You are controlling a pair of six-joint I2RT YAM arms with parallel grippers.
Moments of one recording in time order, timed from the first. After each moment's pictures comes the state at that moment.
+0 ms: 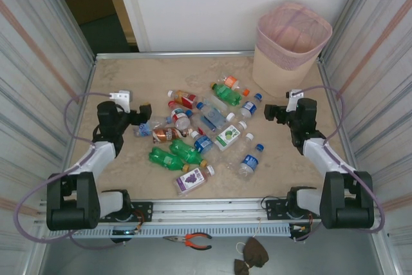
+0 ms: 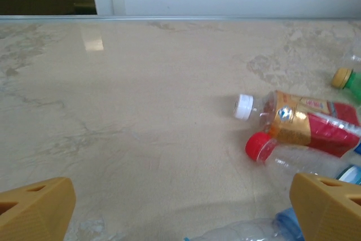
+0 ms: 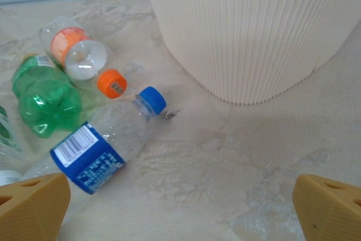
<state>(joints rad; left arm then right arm) 0.03 1.19 0.53 0.24 0.21 -0.02 0.02 1.17 0.55 0.11 -0.13 0.10</state>
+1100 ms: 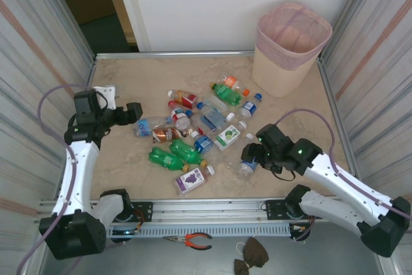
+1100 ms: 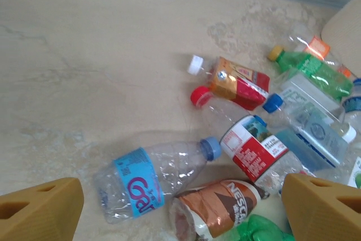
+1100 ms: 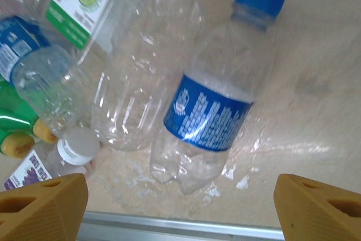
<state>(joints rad) 0.15 0.98 0.89 -0.58 0.41 -0.06 0.78 0.87 0.73 -0.98 0.01 1.04</state>
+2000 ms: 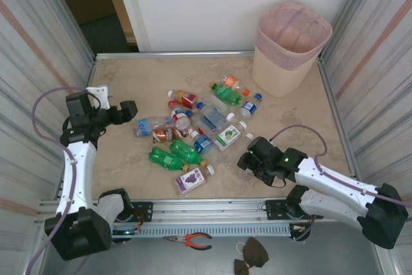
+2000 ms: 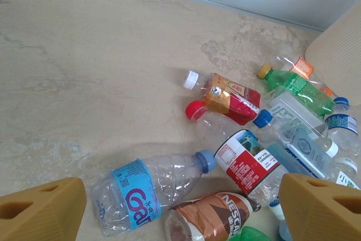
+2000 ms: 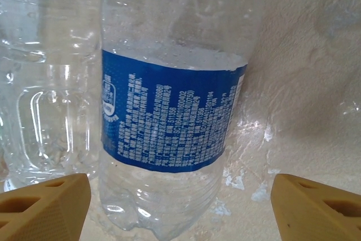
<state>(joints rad) 0.23 0.98 0.87 -0.53 0.53 -0.07 0.85 0.92 0.52 -0.76 0.00 1.33</state>
